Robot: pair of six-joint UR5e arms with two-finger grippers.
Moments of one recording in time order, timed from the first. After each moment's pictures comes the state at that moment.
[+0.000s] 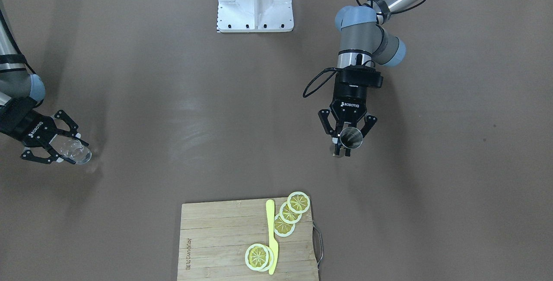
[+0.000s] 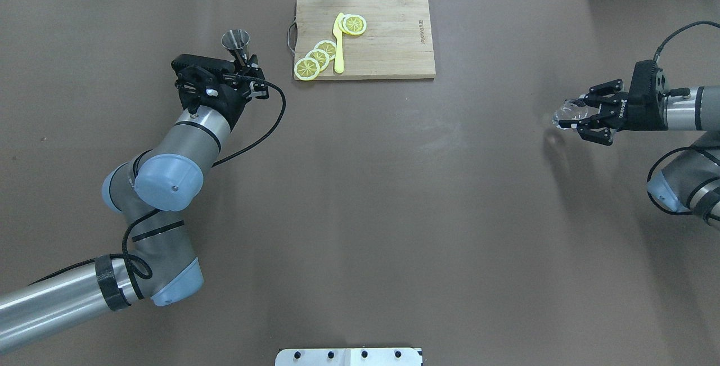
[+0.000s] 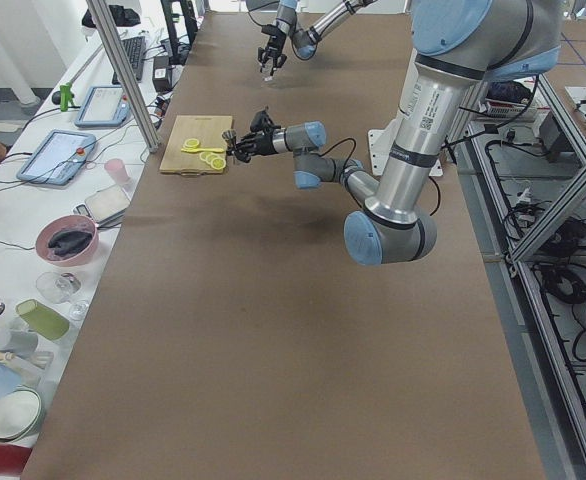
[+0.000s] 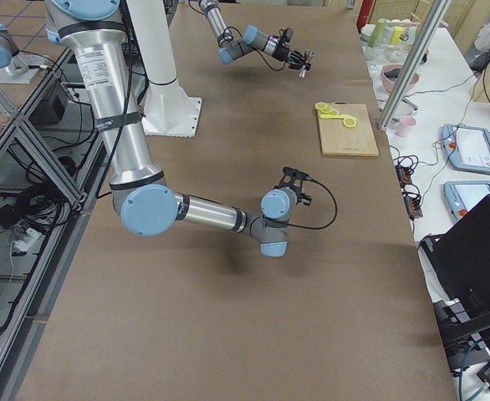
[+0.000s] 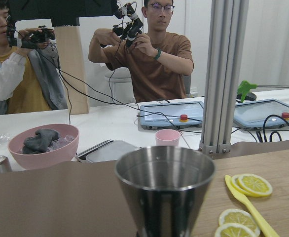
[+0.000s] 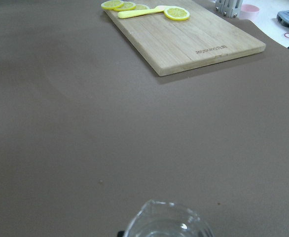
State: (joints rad) left arm -0.50 -2.04 -1.51 -2.59 -0.90 -0.89; right arm 1.00 -1.31 1.01 0.24 2.23 0.21
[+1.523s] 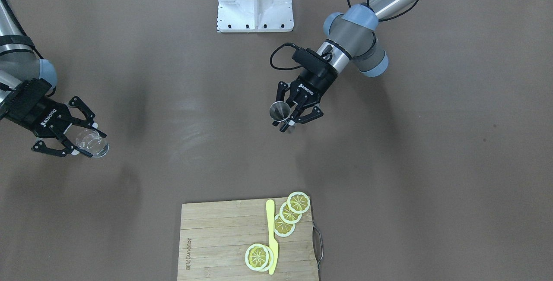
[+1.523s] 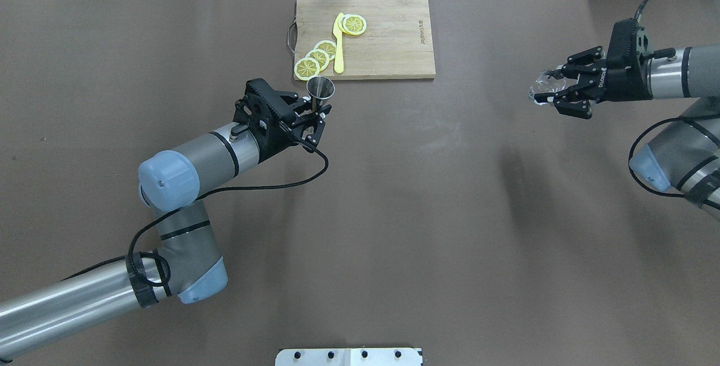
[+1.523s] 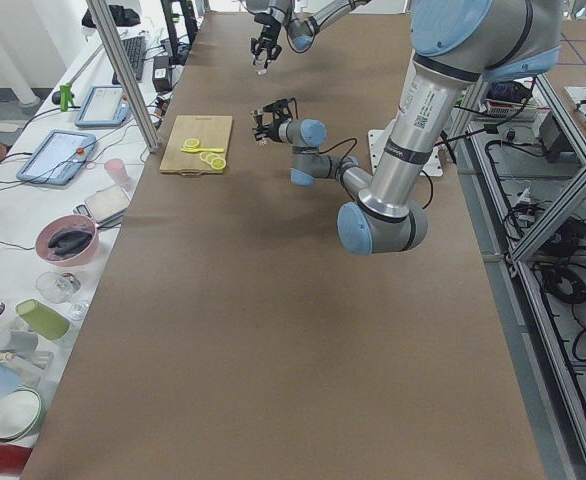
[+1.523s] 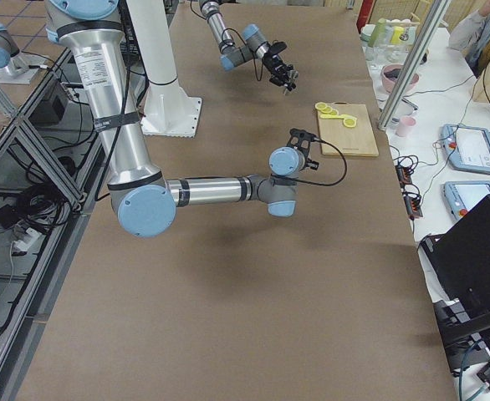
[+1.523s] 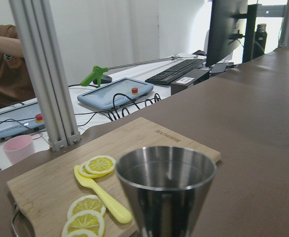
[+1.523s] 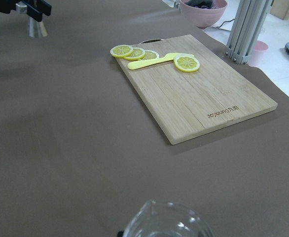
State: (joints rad) left arm -0.46 -2.12 -1.42 -2.90 -1.36 -0.38; right arm 1.03 -1.31 1.32 -0.06 2.26 0.20
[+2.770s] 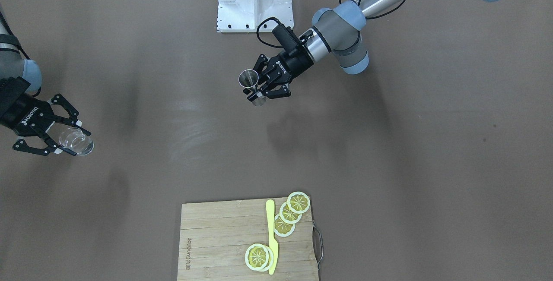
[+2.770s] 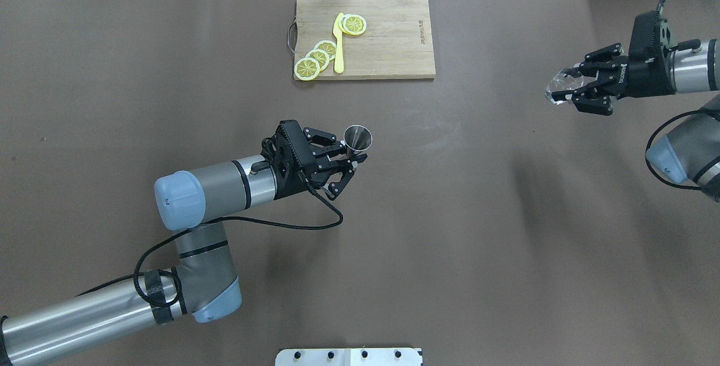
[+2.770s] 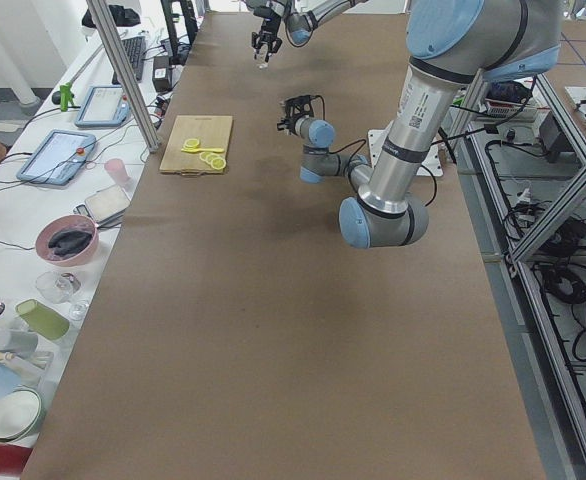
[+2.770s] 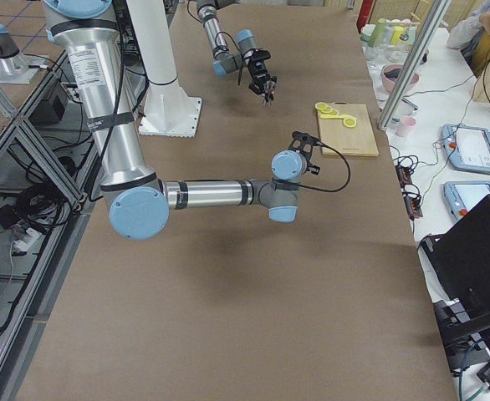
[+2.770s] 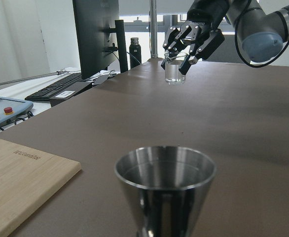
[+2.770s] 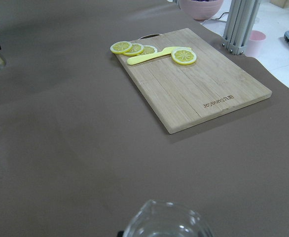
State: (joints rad) left arm -0.42 -2.15 -1.38 -3.04 -1.54 -0.28; right arm 1.07 -1.33 1.32 -0.07 2.34 0.22
